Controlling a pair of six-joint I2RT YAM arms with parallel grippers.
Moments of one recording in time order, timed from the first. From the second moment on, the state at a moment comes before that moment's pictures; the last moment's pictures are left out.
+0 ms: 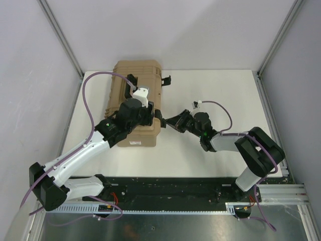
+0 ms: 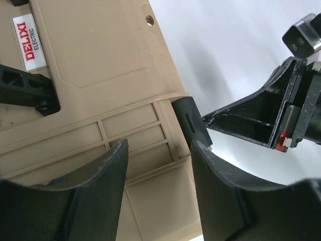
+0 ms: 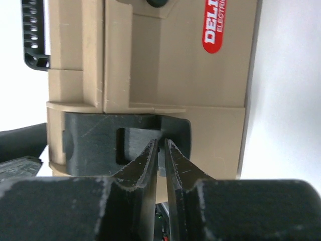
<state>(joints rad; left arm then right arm) -0.75 1.16 1.05 -0.40 -0.29 -0.26 0.65 1.63 0.64 0.81 -0.21 1.25</state>
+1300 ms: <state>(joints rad) -0.61 1.22 1.35 -0.60 -0.28 -0.26 0.61 1.41 0.87 0.20 -0.17 0.90</state>
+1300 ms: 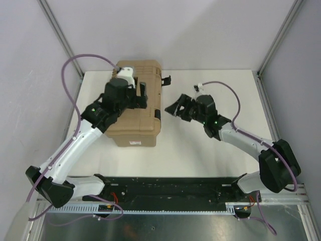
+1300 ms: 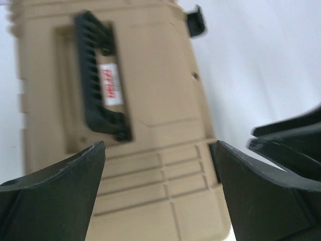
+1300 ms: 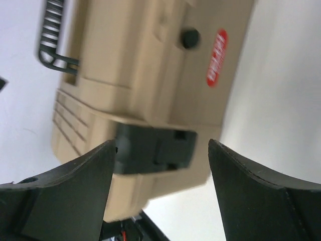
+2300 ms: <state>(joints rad) -0.05 1.50 1.30 -0.42 0.06 -0.29 0.59 1.74 1.34 -0.02 -0.20 0.65</state>
